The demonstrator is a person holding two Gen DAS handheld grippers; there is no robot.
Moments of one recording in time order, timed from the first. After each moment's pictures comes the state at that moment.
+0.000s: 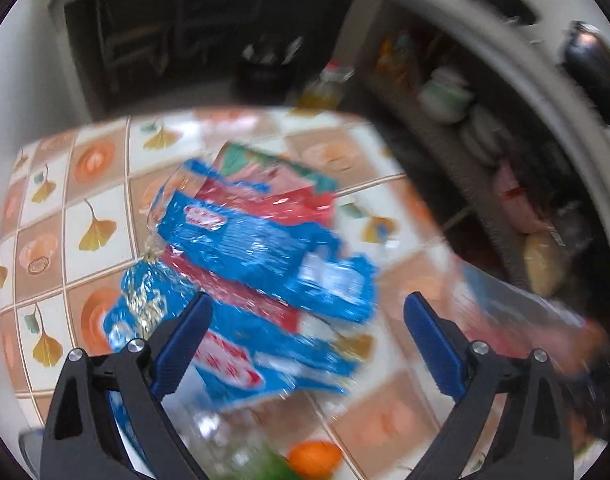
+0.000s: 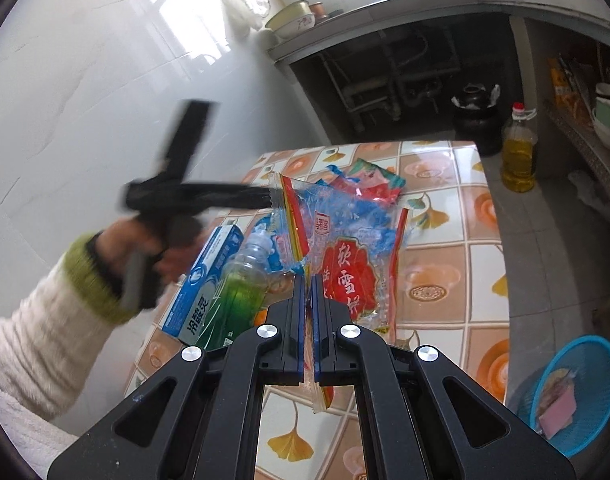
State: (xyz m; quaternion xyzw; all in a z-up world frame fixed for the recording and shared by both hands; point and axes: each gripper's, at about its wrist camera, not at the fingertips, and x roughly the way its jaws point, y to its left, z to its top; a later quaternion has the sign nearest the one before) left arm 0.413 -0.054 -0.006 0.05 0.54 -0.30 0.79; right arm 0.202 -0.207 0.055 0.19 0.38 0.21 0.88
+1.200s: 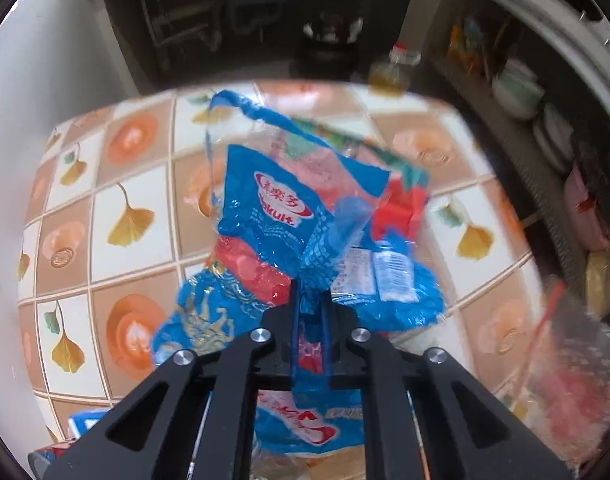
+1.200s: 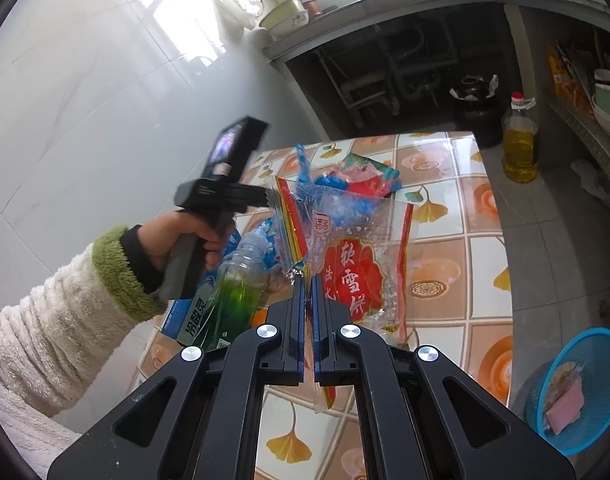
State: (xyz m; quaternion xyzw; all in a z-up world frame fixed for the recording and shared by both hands) left arm 0.426 -0.032 -0.028 0.07 0.53 -0.22 0.82; right arm 0.205 -0.210 0.049 0.21 0.39 0.21 0.88
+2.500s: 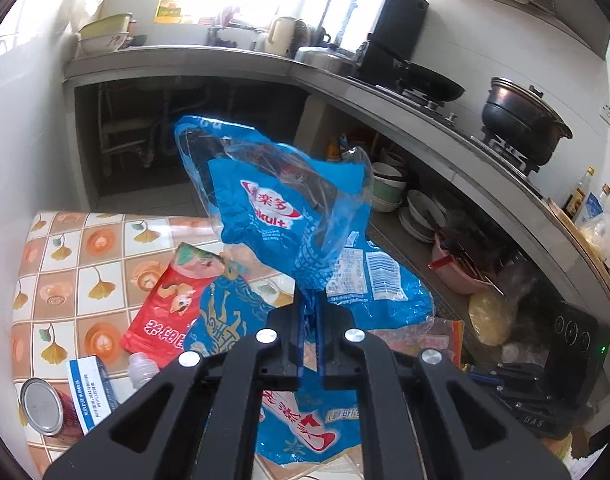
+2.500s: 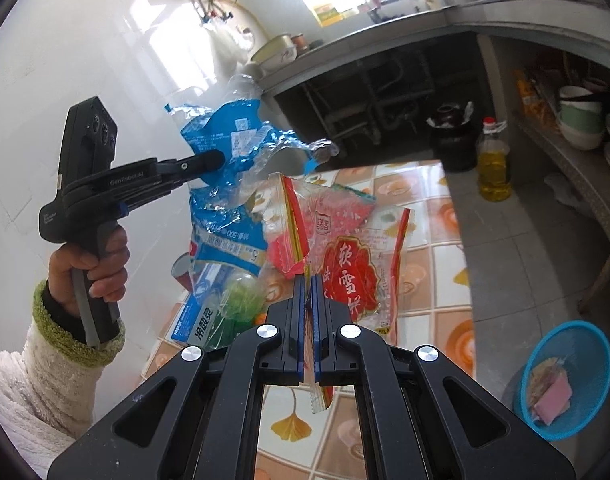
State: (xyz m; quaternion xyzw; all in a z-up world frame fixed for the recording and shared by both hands) left arm 0.280 -0.049 0.126 -0.02 0.35 -0.36 0.87; right arm 0.146 -0.241 0.080 0.22 0.33 0.16 0.90
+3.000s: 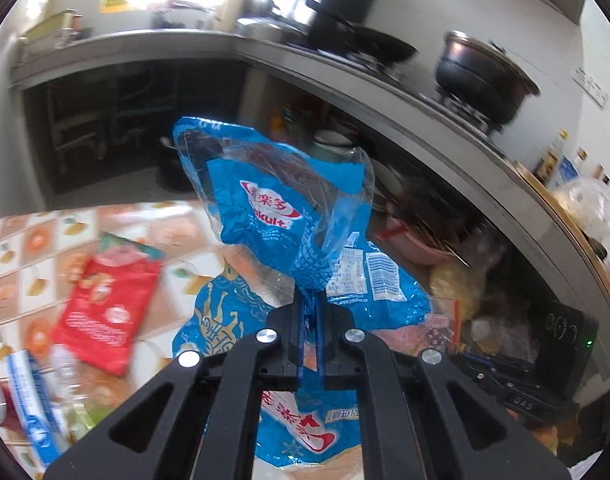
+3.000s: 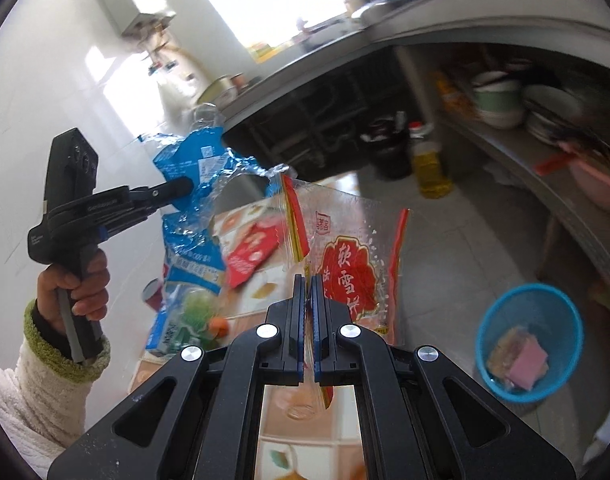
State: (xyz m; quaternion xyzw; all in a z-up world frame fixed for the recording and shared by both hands) left arm 0.238 -0.148 0.122 0.01 0.38 -0.43 0.82; right arm 0.072 -0.316 0.064 0.28 0.31 0.05 0.91
